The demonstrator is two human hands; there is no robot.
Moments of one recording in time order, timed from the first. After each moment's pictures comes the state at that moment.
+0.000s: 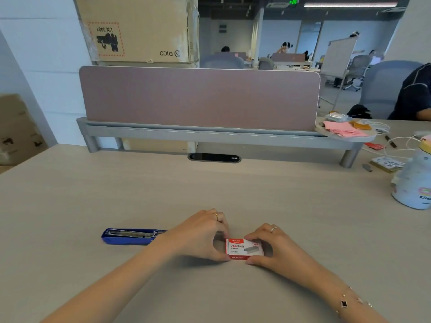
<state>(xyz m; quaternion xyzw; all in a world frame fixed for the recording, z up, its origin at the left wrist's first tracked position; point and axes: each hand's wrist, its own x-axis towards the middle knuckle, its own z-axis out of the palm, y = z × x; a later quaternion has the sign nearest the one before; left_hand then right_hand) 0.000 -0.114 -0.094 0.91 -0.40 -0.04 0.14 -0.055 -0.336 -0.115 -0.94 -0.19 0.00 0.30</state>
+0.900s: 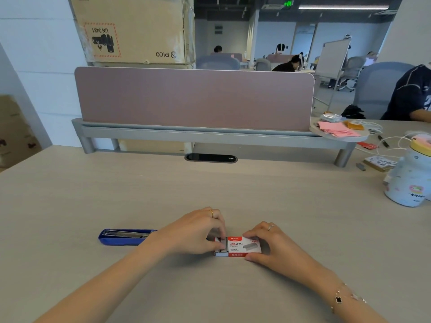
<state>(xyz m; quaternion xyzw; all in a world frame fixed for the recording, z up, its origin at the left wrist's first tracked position) 0.000 -0.107 -0.086 0.90 -0.39 -0.06 0.18 -0.055 -0.338 -0.117 -0.94 -0.19 -0.03 0.29</state>
